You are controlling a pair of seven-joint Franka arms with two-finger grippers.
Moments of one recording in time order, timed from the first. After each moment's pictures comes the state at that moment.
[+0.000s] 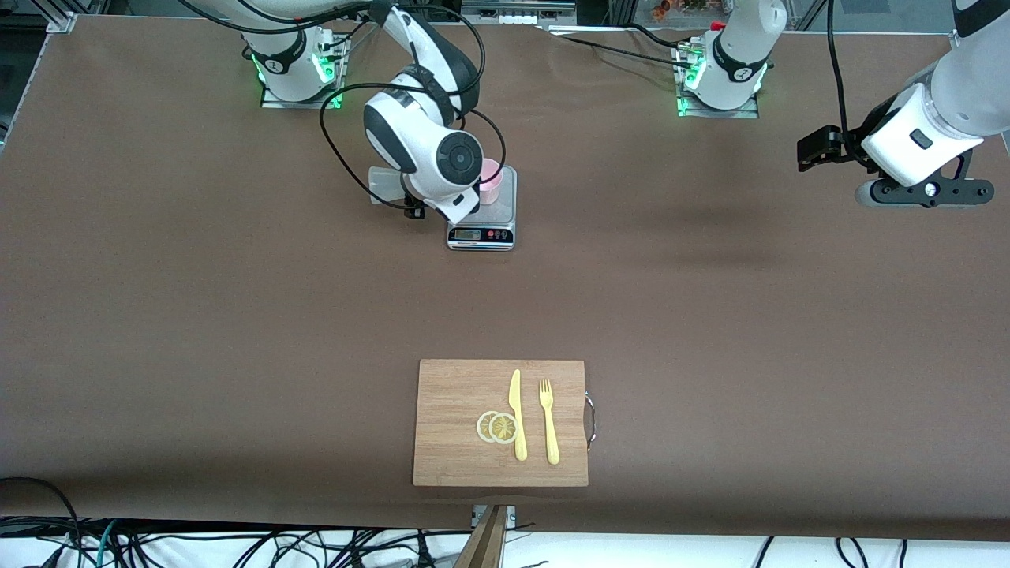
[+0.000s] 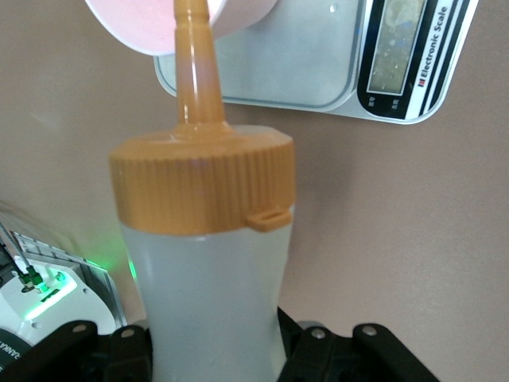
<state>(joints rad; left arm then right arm) 0.02 0.05 -0.16 -1.54 0.00 1.33 -0.13 0.52 0.47 0.27 -1.74 -0.18 1.64 -0.79</state>
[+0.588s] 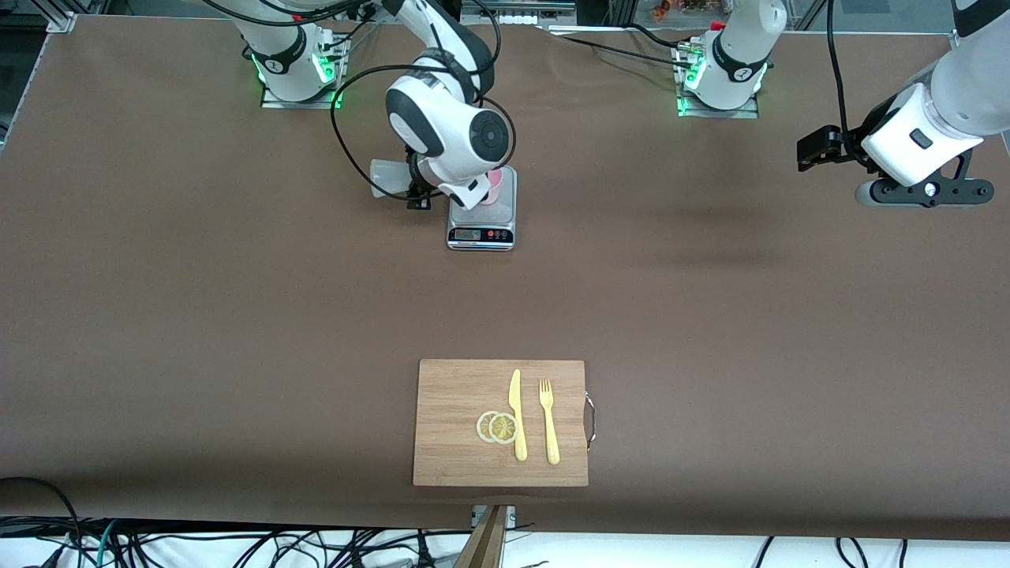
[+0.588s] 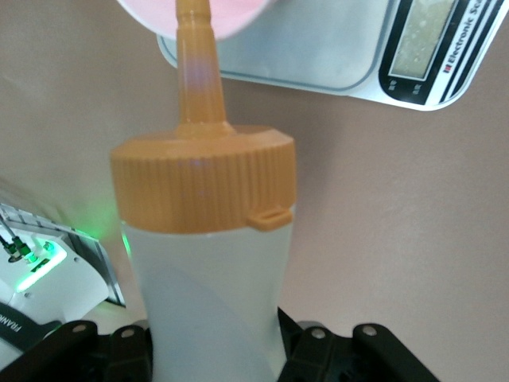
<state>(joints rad) 0.02 0.05 -0.16 -1.54 0.00 1.33 -0.13 0.57 0.47 0.31 -1.72 -0.29 1.56 -0.72</state>
